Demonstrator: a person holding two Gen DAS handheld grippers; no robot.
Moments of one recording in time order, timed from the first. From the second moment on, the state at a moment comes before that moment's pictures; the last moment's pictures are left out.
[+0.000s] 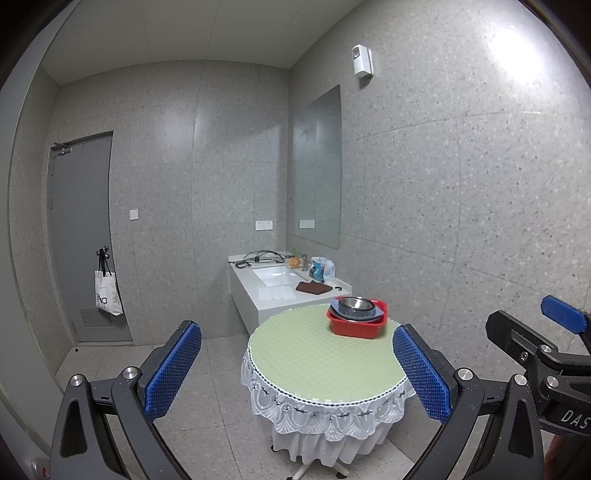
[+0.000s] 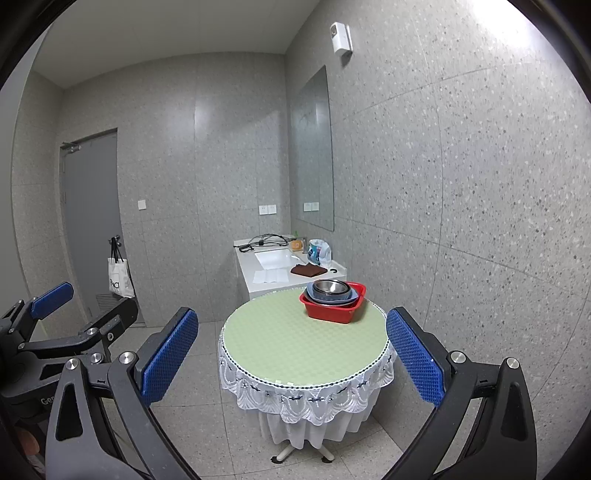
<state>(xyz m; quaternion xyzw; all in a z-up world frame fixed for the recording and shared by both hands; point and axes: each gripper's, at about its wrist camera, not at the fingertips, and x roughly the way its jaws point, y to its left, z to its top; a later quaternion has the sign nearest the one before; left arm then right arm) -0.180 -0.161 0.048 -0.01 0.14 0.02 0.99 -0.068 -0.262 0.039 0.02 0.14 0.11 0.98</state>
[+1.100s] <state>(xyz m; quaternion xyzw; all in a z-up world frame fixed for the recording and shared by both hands) -0.171 -0.187 0.033 0.00 0.13 0.03 0.99 -0.058 -0.274 0.036 0.02 0.14 0.12 0.98</state>
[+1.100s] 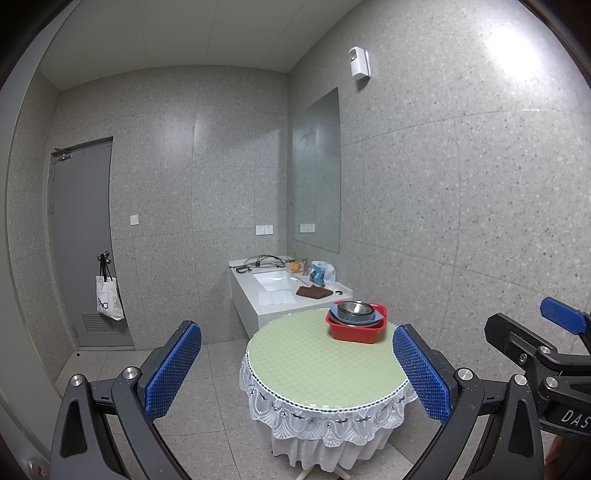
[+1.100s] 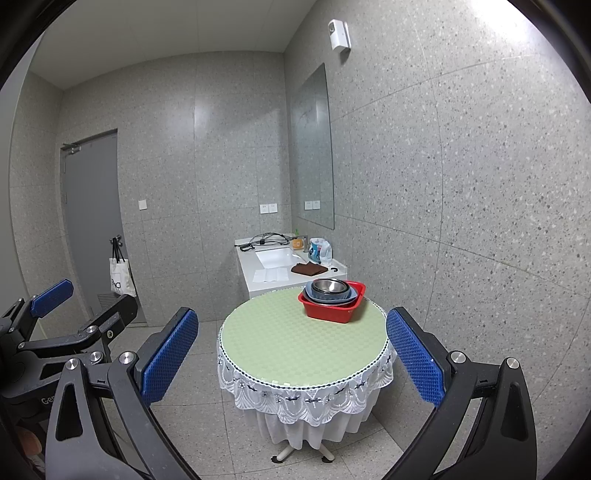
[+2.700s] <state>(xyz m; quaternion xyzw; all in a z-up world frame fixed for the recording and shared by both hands) -0.154 -0.187 0.028 0.00 0.13 0.03 0.99 -0.043 -0.279 0.028 0.02 0.15 0.12 0.98</state>
